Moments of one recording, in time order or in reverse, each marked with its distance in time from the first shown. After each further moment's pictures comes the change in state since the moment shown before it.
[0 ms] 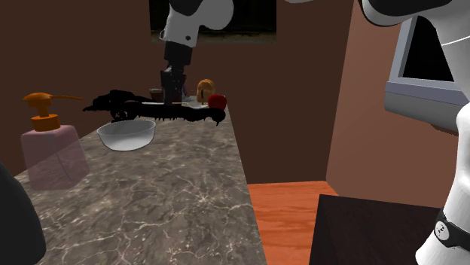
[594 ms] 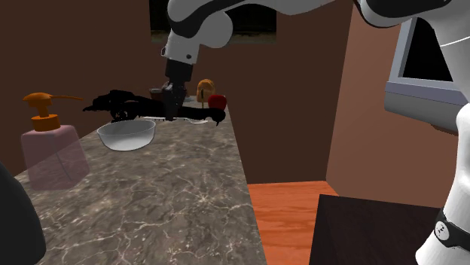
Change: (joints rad) arm 0.004 0.011 0.003 -0.101 0.008 0.111 -0.019
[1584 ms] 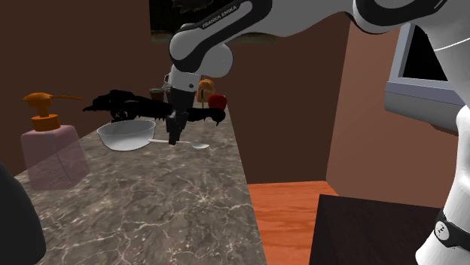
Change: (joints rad) arm -0.002 0.049 0.008 -0.125 0.021 0.171 -0.041
